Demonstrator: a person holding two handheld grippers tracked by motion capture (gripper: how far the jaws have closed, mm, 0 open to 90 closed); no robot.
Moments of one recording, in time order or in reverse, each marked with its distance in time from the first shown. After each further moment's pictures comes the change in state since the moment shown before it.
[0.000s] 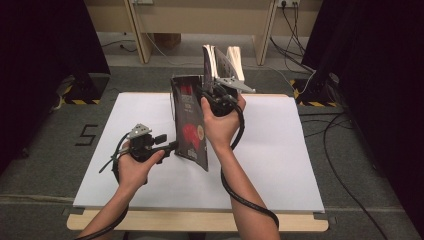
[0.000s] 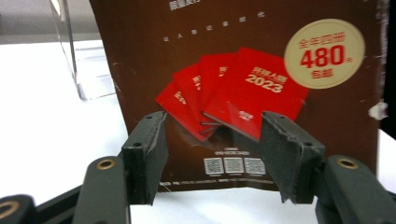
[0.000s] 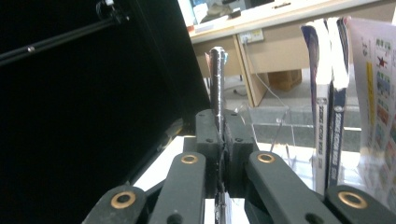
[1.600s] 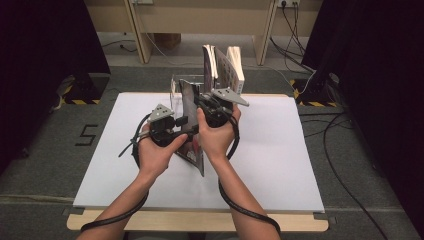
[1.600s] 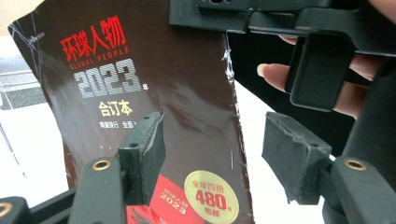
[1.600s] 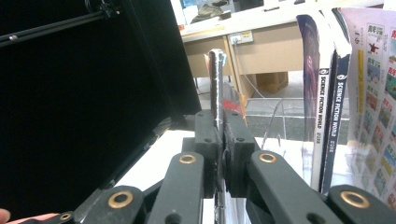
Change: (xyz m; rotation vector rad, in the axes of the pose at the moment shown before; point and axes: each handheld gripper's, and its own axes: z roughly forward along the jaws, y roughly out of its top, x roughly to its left) left arm -0.058 0.057 0.022 -0.069 -0.052 0.065; right arm 0.013 -0.025 -0.006 -0.008 -0.056 -0.047
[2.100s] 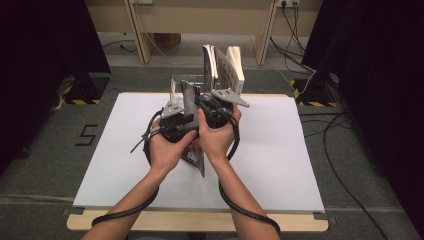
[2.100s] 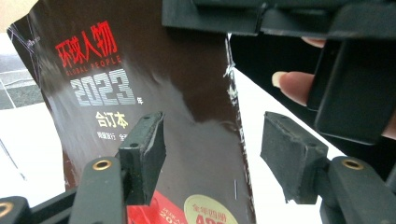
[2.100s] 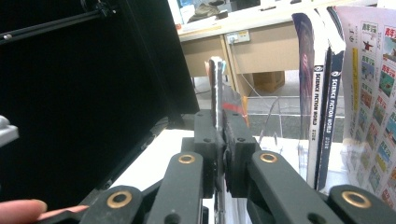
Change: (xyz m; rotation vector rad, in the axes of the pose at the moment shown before) left arm -0.009 0.002 0.023 0.023 0.057 0.012; right arm 0.000 -0.001 -0.001 0.002 -0.010 0.015
